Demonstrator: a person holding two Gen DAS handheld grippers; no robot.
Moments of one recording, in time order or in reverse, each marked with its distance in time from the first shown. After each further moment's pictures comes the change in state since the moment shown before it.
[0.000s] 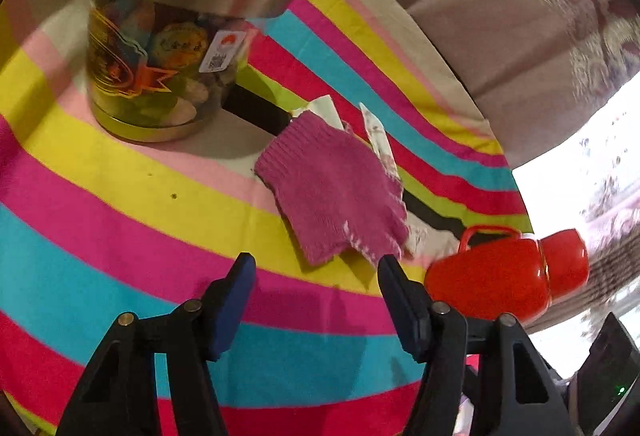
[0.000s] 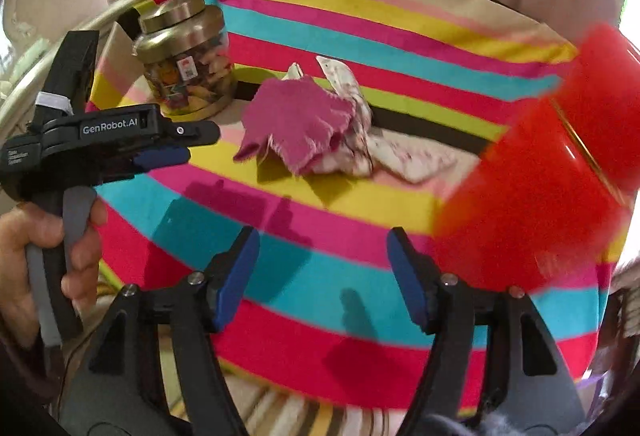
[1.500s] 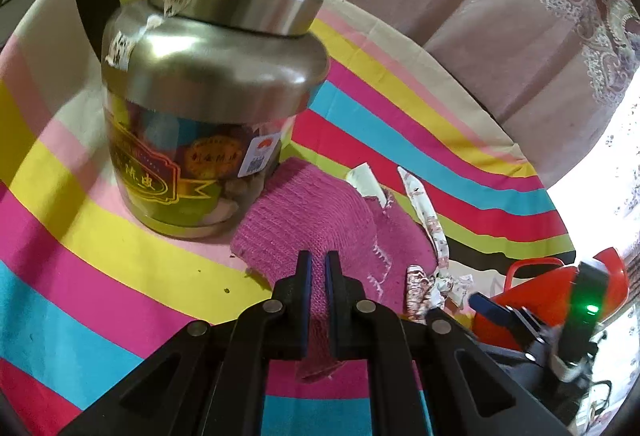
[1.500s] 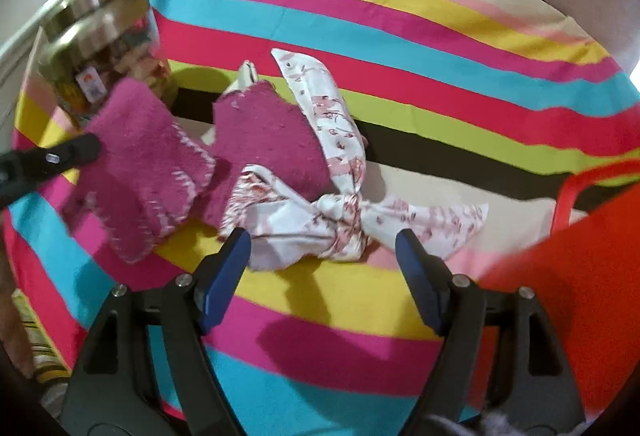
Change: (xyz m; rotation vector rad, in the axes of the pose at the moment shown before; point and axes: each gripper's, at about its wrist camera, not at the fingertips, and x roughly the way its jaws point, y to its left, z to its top) left arm -0.006 -0.002 0.032 0.132 -0.175 0.159; right arm 0.116 -0.018 0.052 0.016 0.043 -0.067
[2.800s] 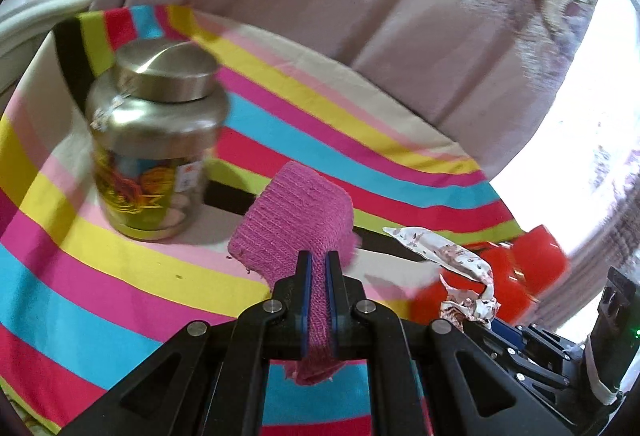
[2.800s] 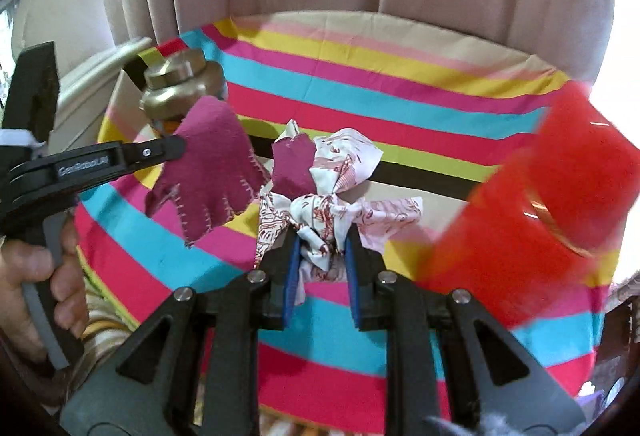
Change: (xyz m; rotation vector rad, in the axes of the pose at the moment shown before) left arm -0.075 -0.054 -0.017 0.104 -0.065 -0.134; right arm -0.156 -0.006 -0.057 0.016 -0.199 0.082
